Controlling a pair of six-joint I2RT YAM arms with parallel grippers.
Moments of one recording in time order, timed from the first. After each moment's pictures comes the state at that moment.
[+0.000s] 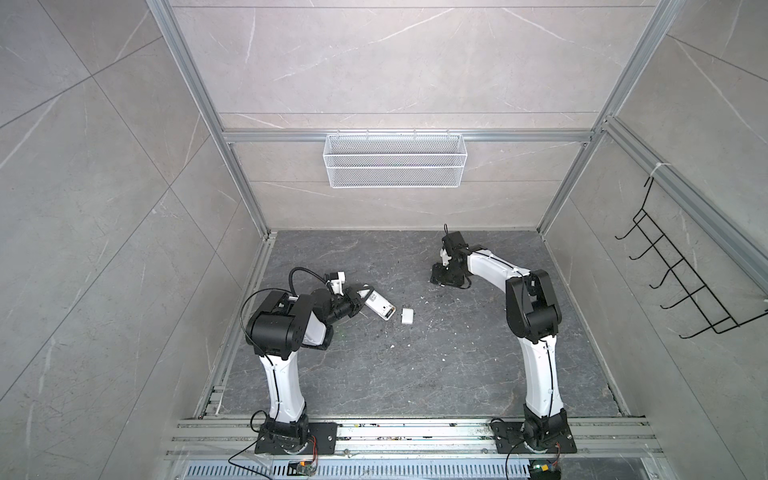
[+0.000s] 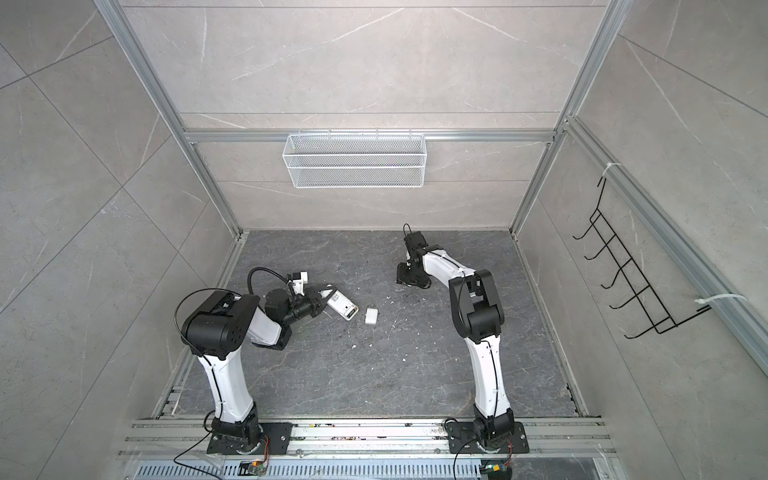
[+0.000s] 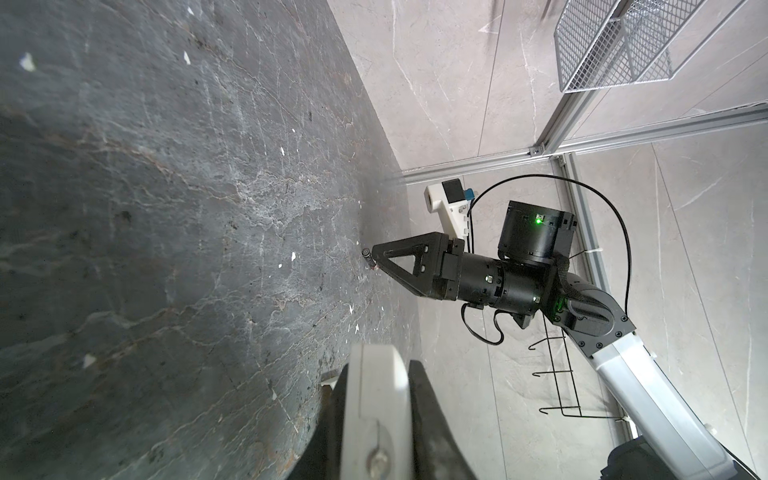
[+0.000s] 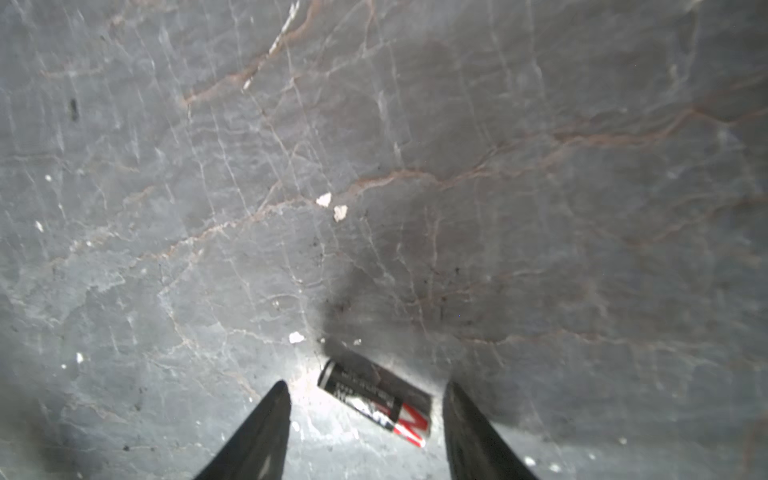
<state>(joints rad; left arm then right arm) -0.20 1.99 0.58 1.26 0.72 -1.21 0.33 2.25 1.74 -0.67 -0.13 0.35</state>
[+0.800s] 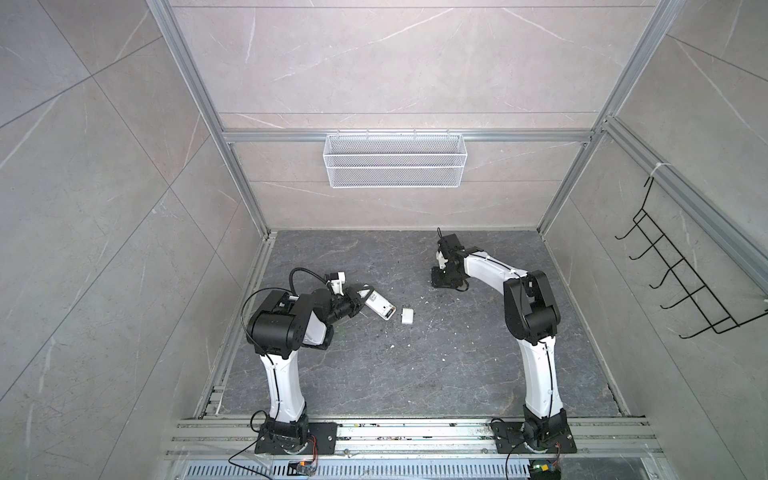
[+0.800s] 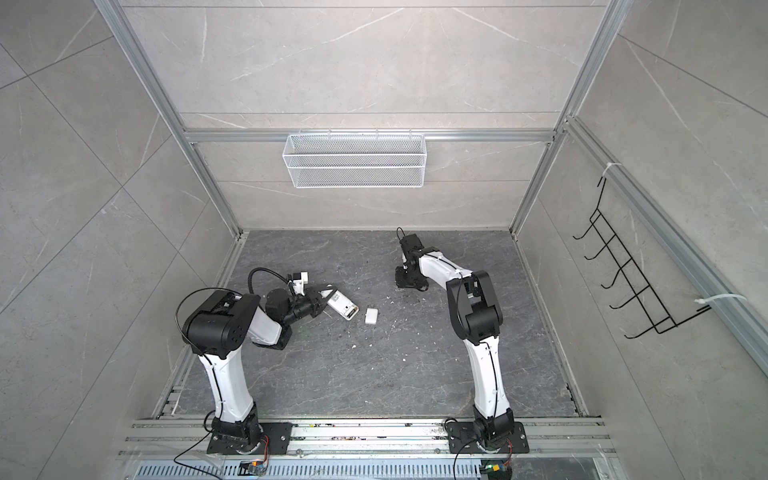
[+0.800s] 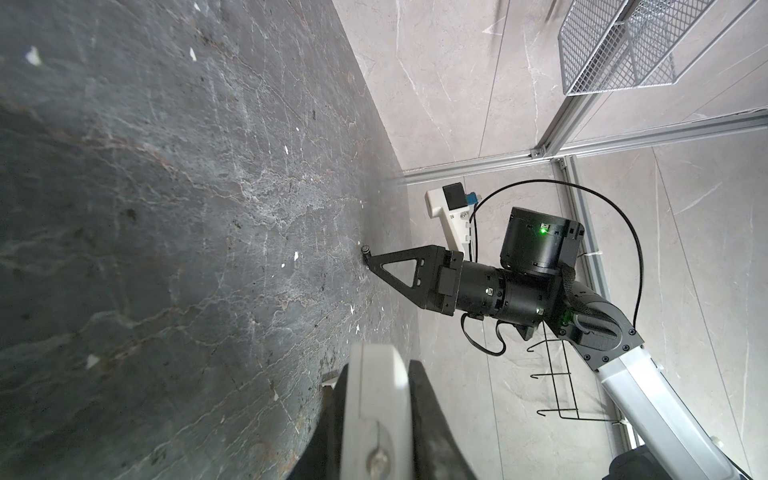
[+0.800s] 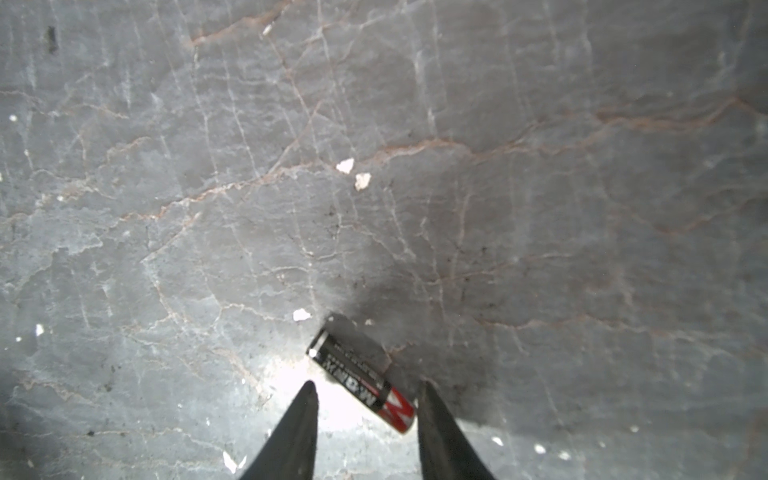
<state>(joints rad) -0.20 2.00 0.59 1.26 0.72 -1.22 0.36 2.24 1.72 -0.68 -0.09 0.29</state>
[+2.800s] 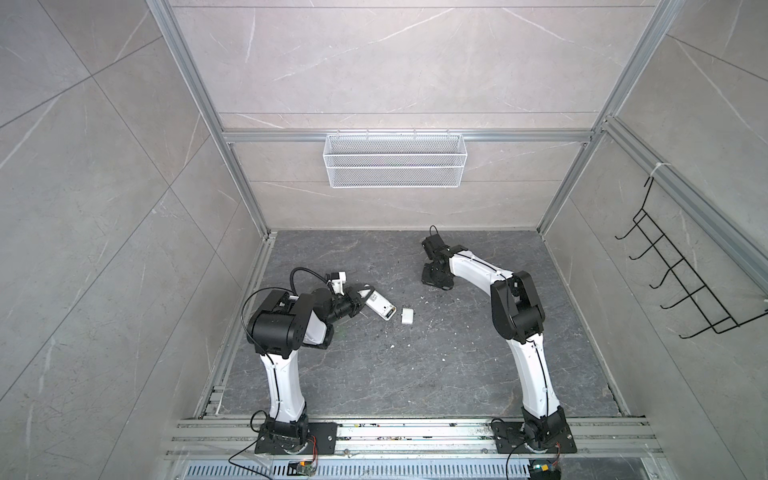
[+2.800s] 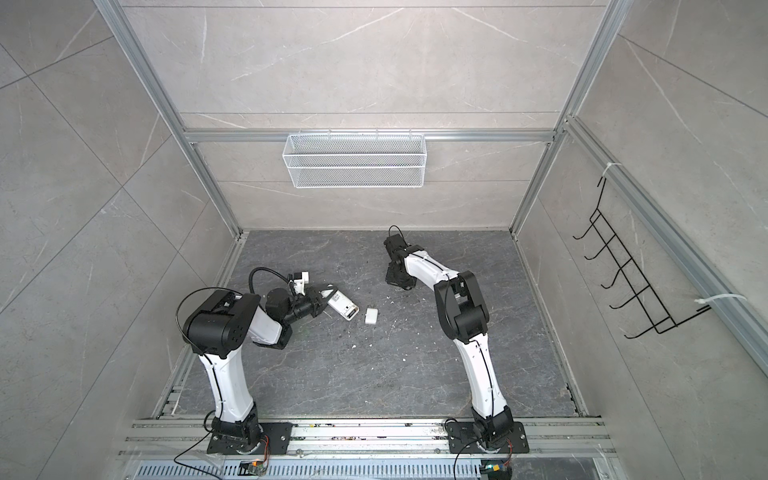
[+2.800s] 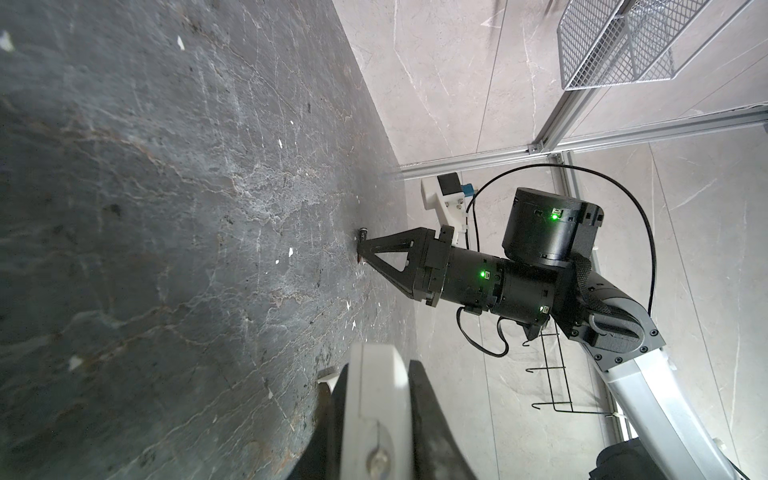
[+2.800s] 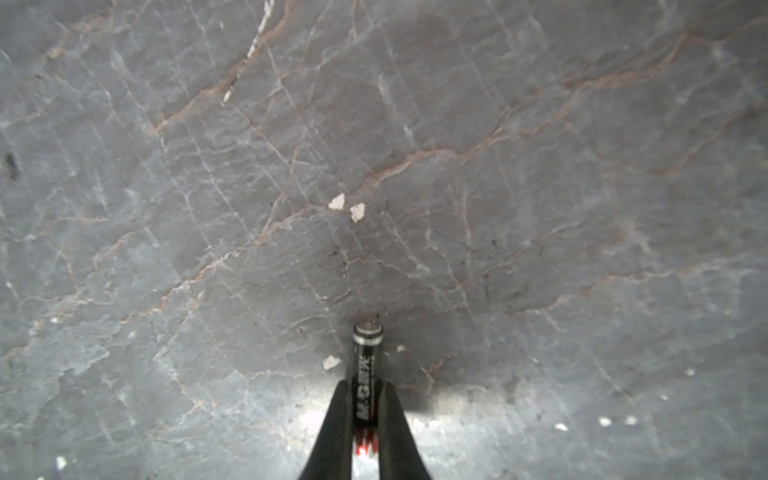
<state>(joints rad) -0.20 2.00 0.59 1.26 0.74 -1.22 0.44 2.33 1.87 -0.76 0.08 0.65</state>
